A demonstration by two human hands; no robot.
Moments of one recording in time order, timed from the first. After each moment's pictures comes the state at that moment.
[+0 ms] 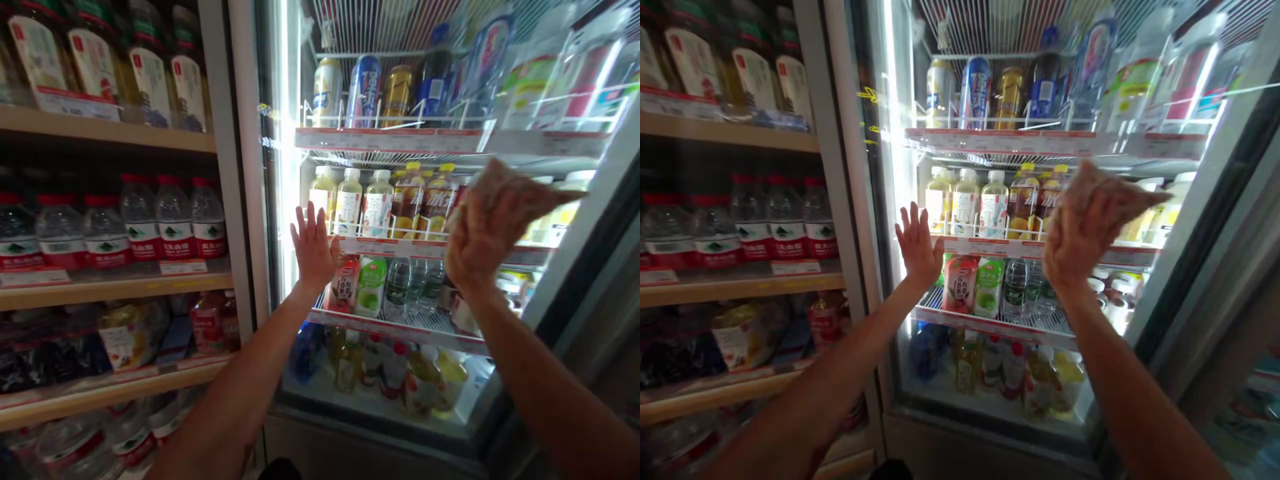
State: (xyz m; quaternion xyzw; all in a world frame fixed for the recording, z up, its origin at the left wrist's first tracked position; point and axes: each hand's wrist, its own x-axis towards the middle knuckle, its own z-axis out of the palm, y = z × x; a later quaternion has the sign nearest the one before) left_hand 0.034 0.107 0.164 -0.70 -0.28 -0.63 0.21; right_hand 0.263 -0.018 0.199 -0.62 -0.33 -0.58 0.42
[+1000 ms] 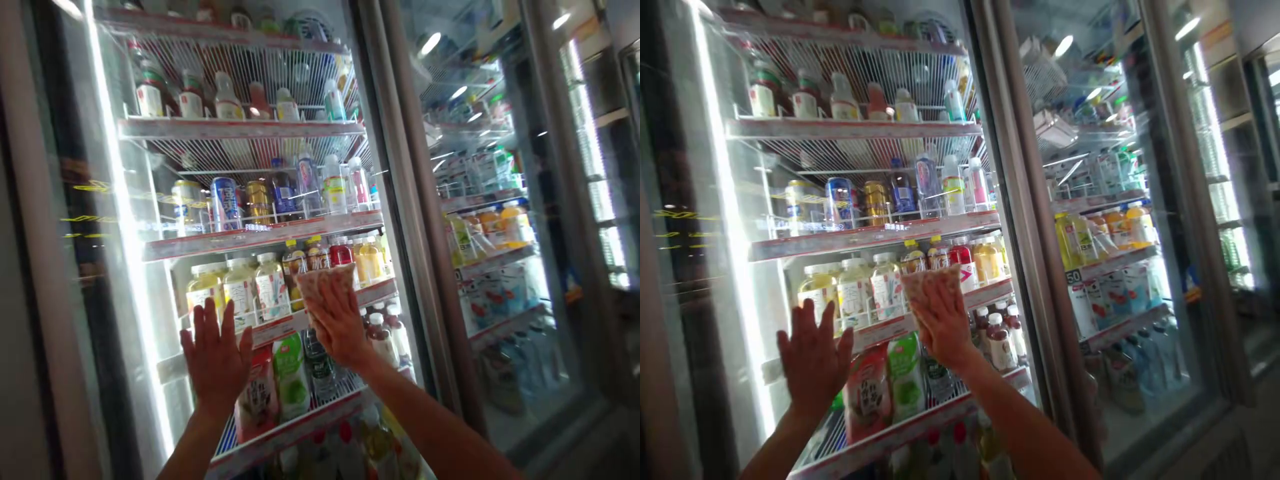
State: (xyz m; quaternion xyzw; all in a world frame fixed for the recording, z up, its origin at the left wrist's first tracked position) left_hand 0.066 0.102 0.185 -0.67 -0.18 -0.66 0.27; right_hand 0.273 -0.030 0.176 -0.51 -0.50 -0.59 0.37
